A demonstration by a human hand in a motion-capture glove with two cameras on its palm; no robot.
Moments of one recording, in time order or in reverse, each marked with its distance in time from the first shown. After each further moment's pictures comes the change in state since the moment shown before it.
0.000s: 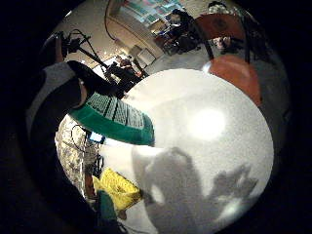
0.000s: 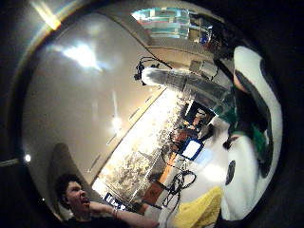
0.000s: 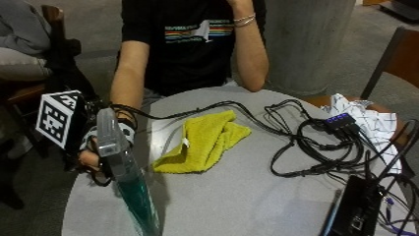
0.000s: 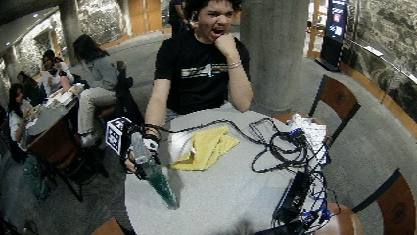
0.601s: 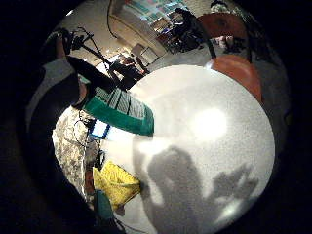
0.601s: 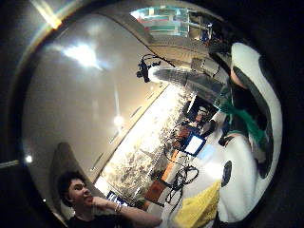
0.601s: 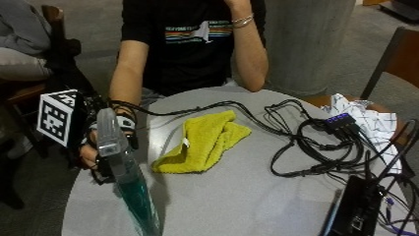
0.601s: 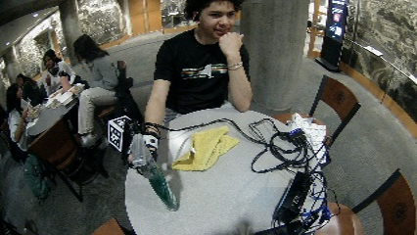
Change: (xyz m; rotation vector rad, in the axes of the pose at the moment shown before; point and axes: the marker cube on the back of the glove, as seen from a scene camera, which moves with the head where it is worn) arm -0.005 0.008 -0.006 -0.037 -0.042 0.011
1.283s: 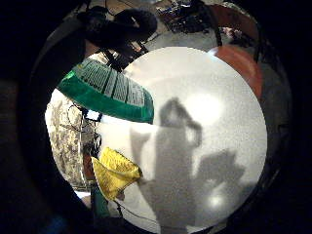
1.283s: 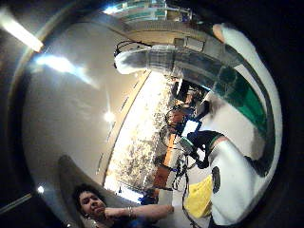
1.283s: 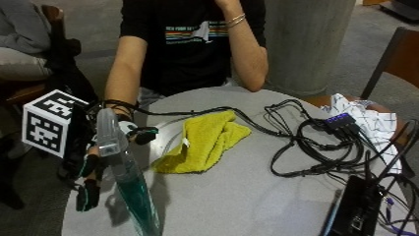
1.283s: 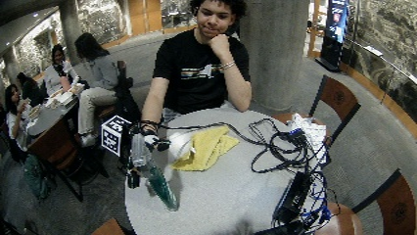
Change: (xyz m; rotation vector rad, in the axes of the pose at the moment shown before) arm -0.003 -0.021 0.018 -0.250 0.077 0.104
